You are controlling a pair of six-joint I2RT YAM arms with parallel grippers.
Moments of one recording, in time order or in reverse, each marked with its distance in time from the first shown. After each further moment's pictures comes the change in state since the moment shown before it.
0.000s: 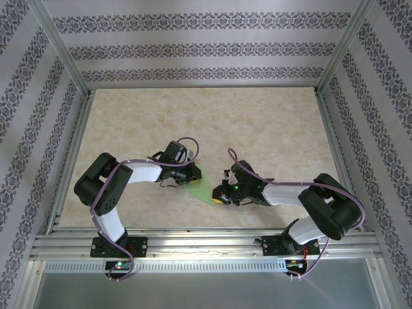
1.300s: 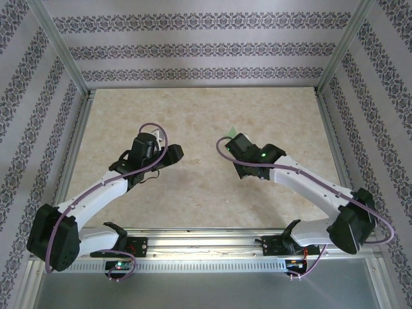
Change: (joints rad) left arm 0.111 -0.566 -0.088 -0.163 -0.322 0.073; right arm 0.060 -0.116 0.637 -1.128 1.021 -0.838
